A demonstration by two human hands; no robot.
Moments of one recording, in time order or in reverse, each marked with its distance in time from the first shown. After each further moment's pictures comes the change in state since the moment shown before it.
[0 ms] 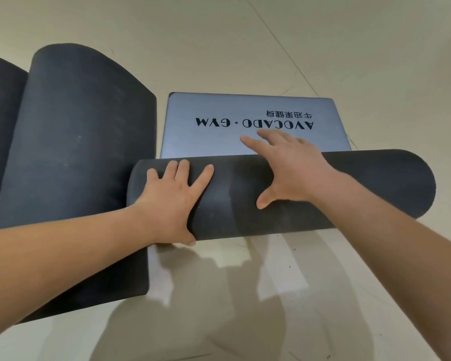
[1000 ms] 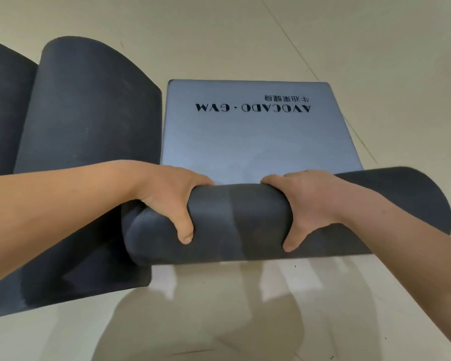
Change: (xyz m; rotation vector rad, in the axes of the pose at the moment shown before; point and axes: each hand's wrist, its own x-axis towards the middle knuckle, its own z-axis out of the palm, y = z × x) left_hand 0.016 -0.050 -0.025 -0.652 -0.505 0.170; right_hand -0.023 0.006 0.015 -0.040 -0.310 -0.079
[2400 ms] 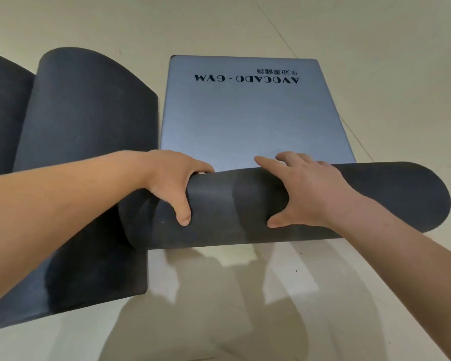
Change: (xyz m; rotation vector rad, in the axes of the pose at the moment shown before) left_hand 0.004 0.009 -0.027 0.247 0.154 -0.015; right_hand -0.003 -0.006 -0.004 0.022 0.259 0.080
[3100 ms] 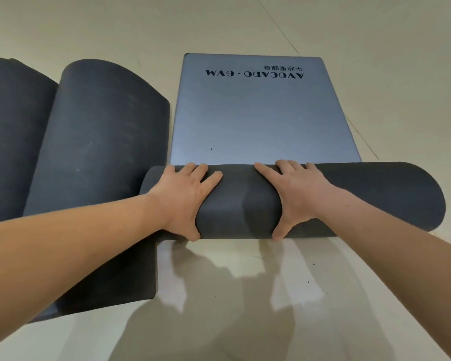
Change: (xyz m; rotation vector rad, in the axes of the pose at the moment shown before) left_hand 0.002 -0.003 0.053 0.455 0.326 -0.062; right_hand 0.056 -0.005 0.015 -0.142 -0.143 -0.046
